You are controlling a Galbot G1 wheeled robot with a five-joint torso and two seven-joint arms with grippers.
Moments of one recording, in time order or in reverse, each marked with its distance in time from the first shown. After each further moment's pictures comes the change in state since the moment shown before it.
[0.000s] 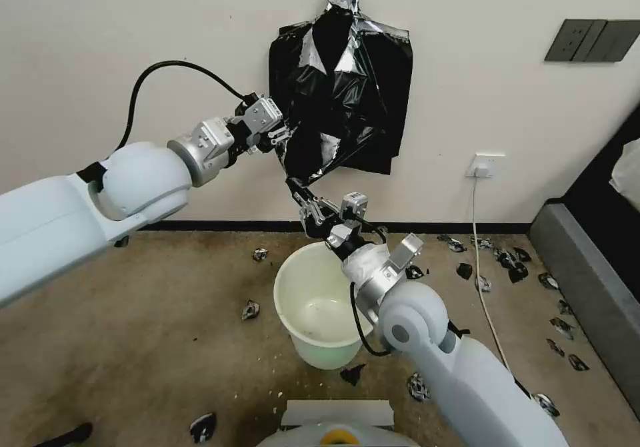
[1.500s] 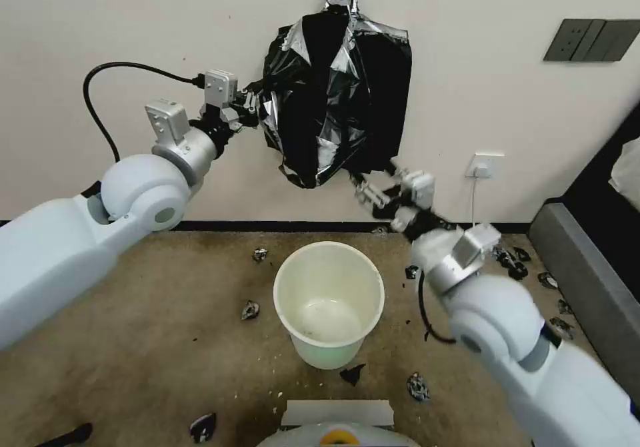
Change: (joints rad) left arm 0.350 -0.058 -0.376 -0.036 -0.429 -0.231 -0.214; right arm 0.091 -0.262 0.124 0.232 -0.345 -0.280 0.295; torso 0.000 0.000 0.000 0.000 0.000
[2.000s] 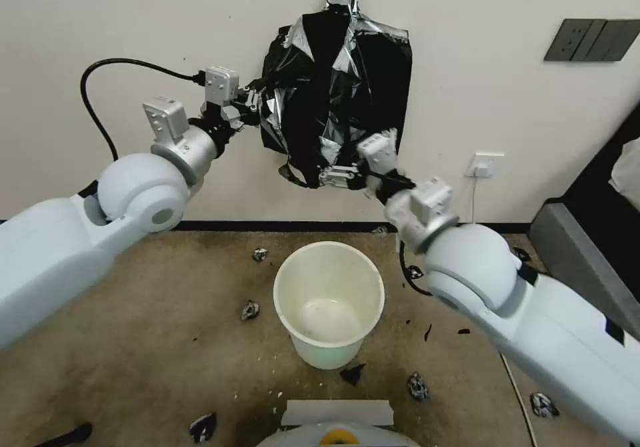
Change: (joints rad) left arm 0.057 0.036 -0.062 -0.045 -0.007 0.003 -0.001; right arm 0.424 -0.034 -0.326 -0.067 0.004 -0.247 0.105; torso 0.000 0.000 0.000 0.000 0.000
